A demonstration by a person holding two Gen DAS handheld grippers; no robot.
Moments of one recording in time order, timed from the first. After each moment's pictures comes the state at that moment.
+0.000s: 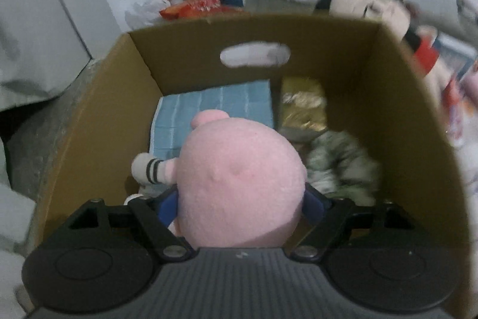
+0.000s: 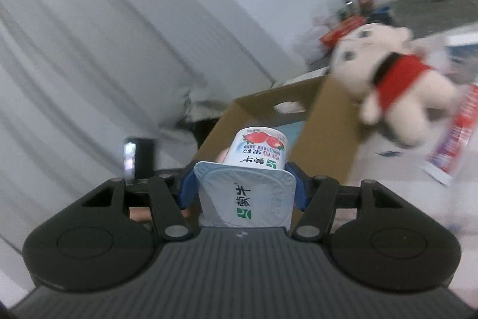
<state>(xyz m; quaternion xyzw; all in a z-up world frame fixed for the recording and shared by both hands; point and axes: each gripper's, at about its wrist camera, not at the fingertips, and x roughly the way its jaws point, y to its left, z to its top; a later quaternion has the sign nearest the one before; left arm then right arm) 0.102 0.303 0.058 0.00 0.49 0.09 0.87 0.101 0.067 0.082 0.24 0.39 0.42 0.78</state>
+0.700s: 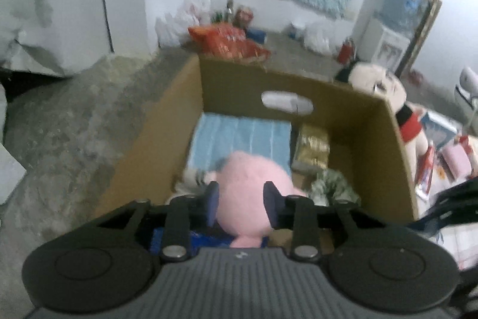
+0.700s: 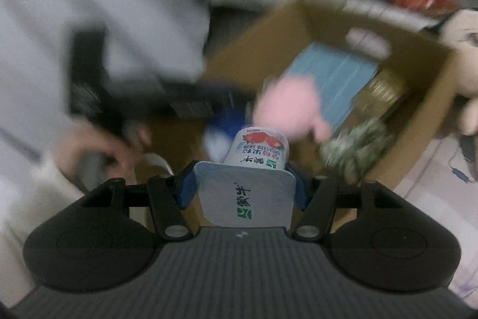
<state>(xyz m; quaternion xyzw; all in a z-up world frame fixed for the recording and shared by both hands) 0.043 0.342 0.101 -0.09 0.43 0.11 0.89 0.113 0.215 0.090 -0.03 0.53 0.52 0.68</state>
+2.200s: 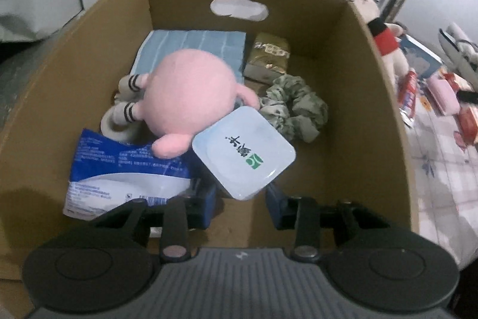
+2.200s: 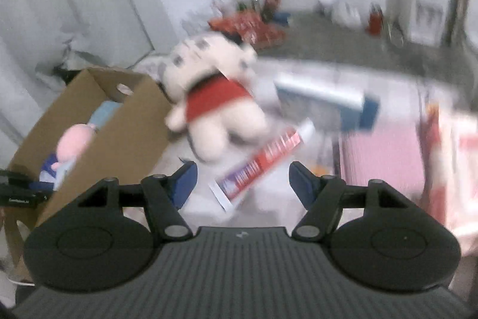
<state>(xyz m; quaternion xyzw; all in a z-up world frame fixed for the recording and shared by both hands) 0.029 0.289 0.041 -0.09 0.51 0.06 0.86 0.159 -0.054 0.084 0.02 0.44 0.25 0.86</state>
